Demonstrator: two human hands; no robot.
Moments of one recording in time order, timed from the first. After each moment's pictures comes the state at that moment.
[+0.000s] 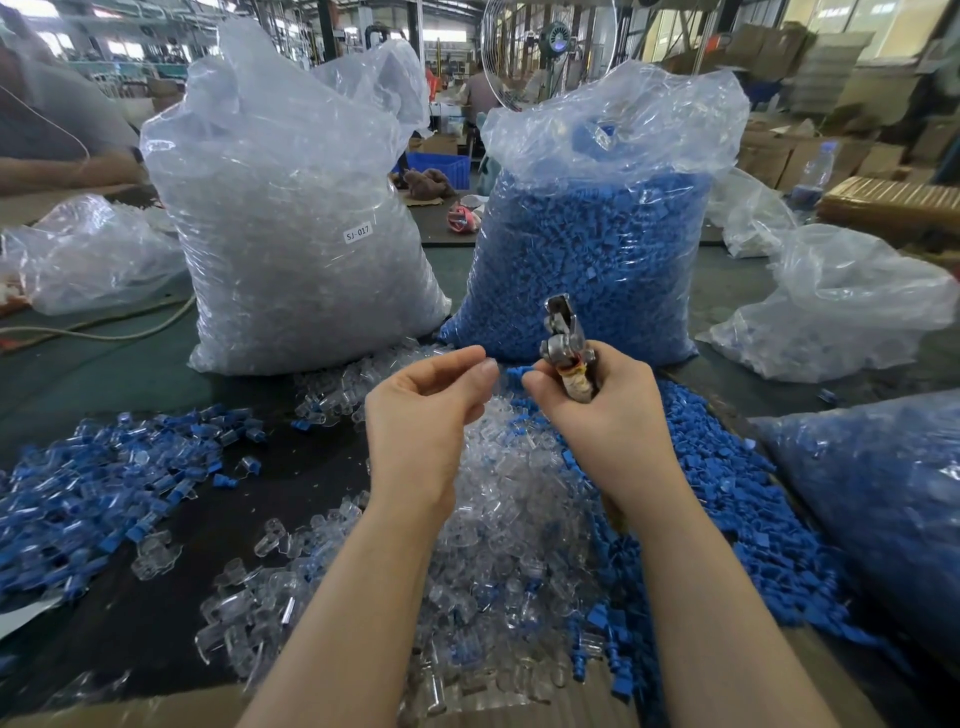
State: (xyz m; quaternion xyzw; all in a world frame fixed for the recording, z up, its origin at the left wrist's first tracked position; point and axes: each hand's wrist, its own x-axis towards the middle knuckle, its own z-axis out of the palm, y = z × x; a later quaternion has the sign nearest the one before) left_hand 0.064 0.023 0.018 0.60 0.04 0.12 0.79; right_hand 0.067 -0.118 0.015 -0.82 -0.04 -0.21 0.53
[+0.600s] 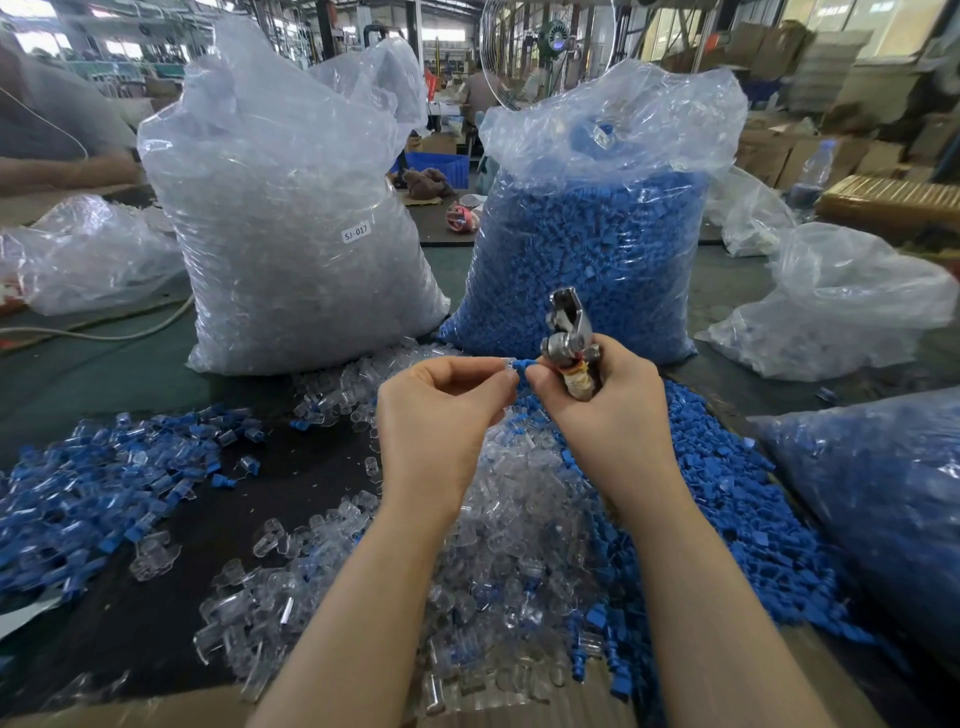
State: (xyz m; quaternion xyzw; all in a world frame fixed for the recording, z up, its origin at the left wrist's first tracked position) left_hand 0.061 0.016 0.018 0.67 0.01 0.15 0.73; right_hand 0.066 -0.118 0.014 -0.82 -0.03 -0.25 0.51
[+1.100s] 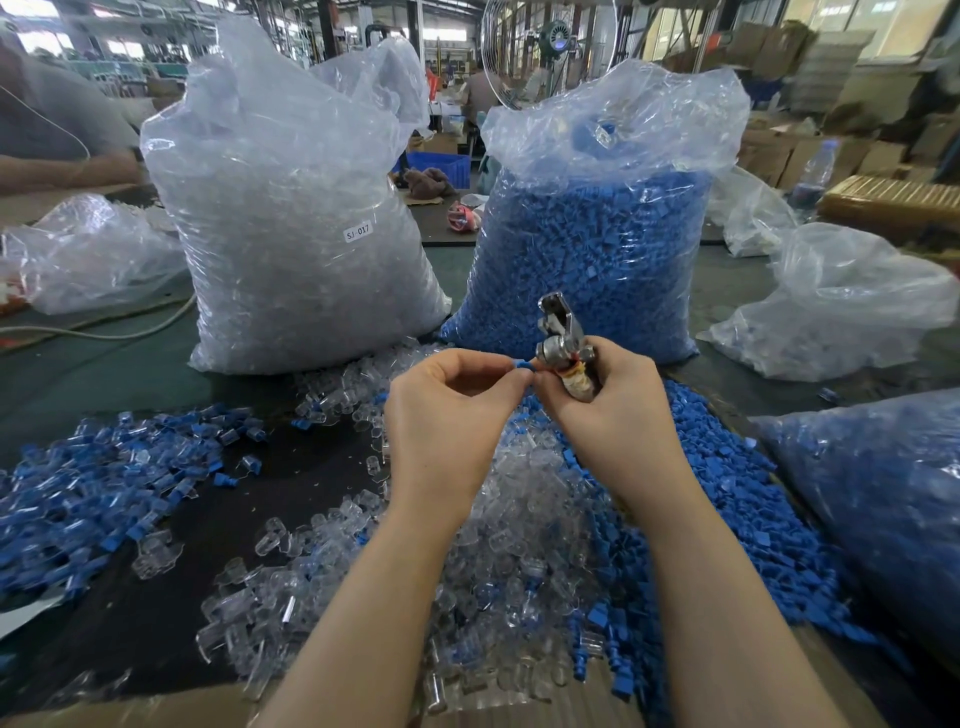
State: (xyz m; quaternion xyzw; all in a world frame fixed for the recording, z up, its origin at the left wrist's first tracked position) left_hand 0.059 0.012 0.020 0.71 -0.01 0.19 0.68; right_hand 0.066 -0.123 0.017 -0.84 -0.07 -0.22 0.49
